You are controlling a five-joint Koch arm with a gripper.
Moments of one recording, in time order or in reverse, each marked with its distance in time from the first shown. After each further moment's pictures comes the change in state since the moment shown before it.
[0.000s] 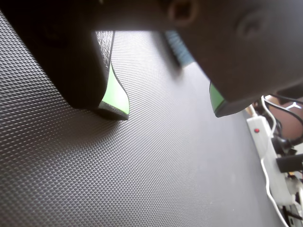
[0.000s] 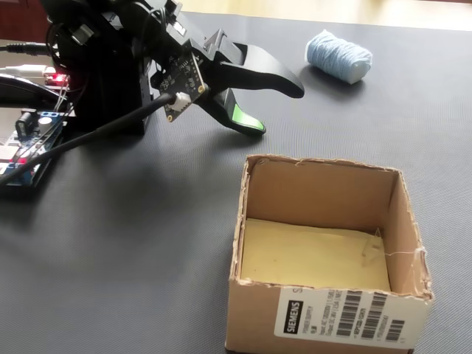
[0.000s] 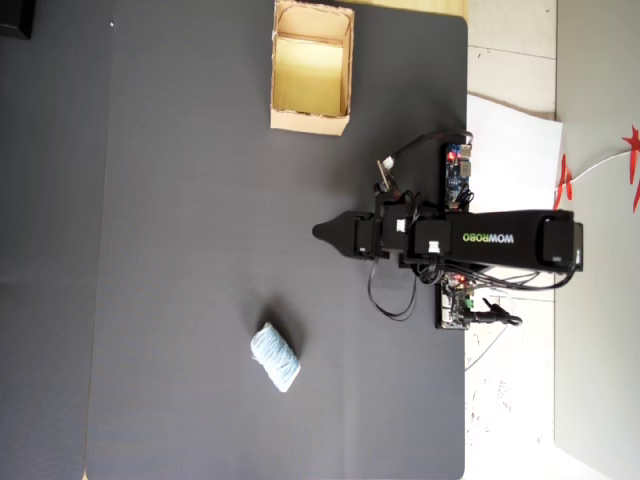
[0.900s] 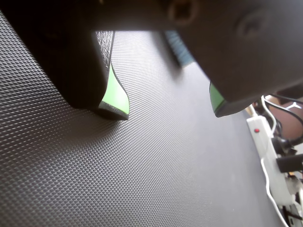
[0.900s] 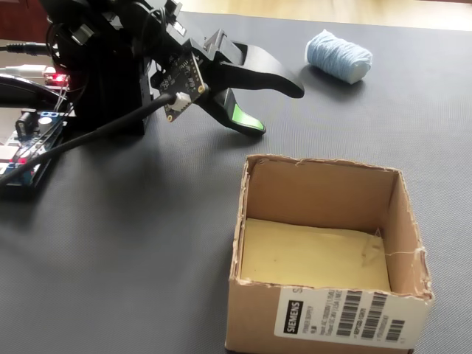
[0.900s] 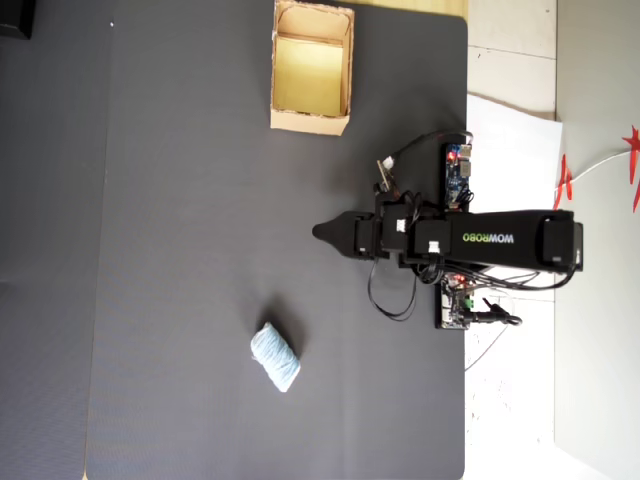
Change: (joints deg) arm -0.3 0.0 0.0 0.0 0.0
